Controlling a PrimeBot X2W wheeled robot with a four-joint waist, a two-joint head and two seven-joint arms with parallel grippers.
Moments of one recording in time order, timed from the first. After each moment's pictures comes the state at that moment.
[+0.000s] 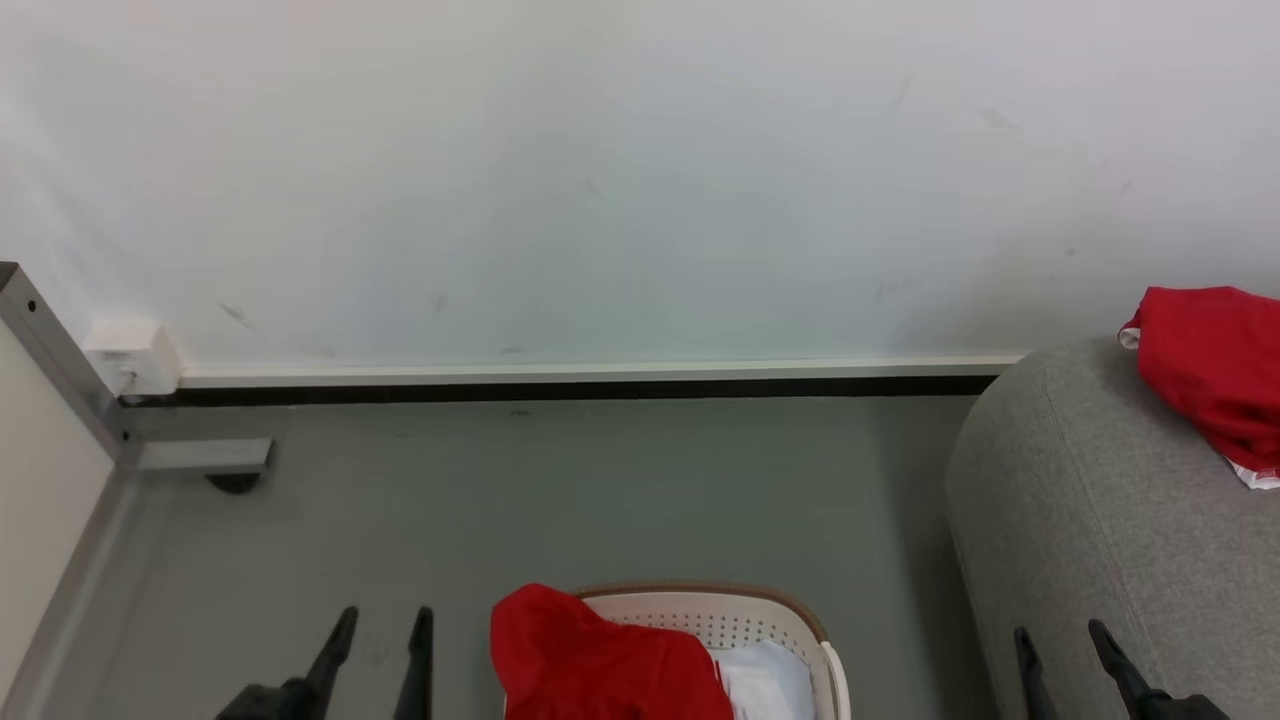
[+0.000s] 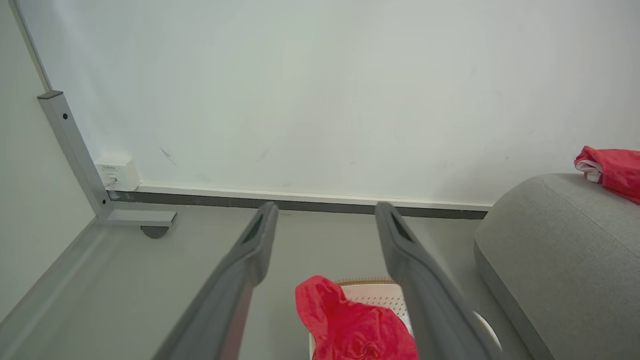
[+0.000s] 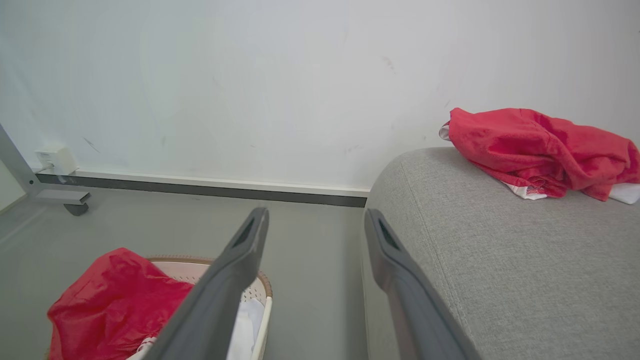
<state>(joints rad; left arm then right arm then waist) 0.04 0.13 -0.10 0.24 -0.23 -0.06 -0.26 -0.01 -0.05 -0.01 0.41 0.10 0.13 -0.26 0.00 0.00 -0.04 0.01</state>
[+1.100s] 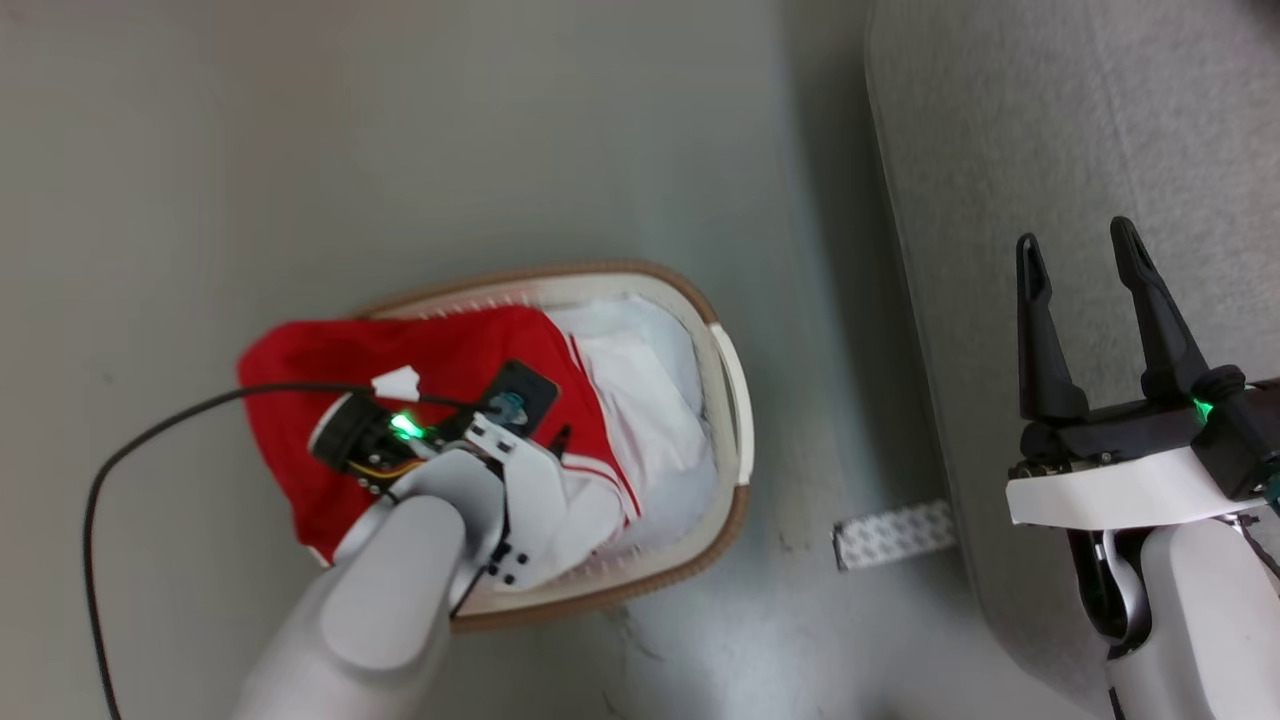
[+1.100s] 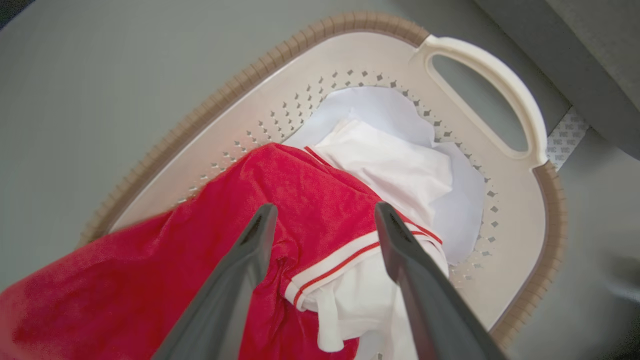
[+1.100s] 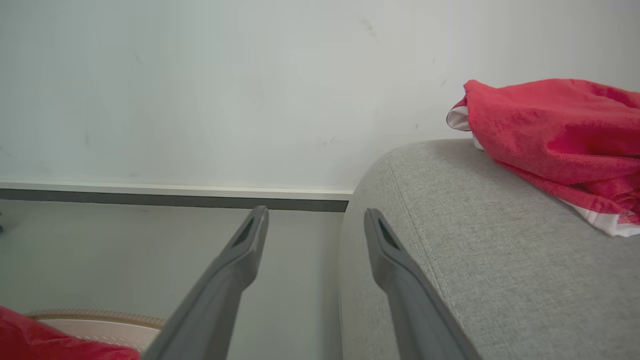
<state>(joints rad) -0.70 0.11 -0.45 0.71 0.08 -0.09 0.17 -0.45 -0.05 0.07 0.18 0.18 0.13 -0.26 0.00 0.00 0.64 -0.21</state>
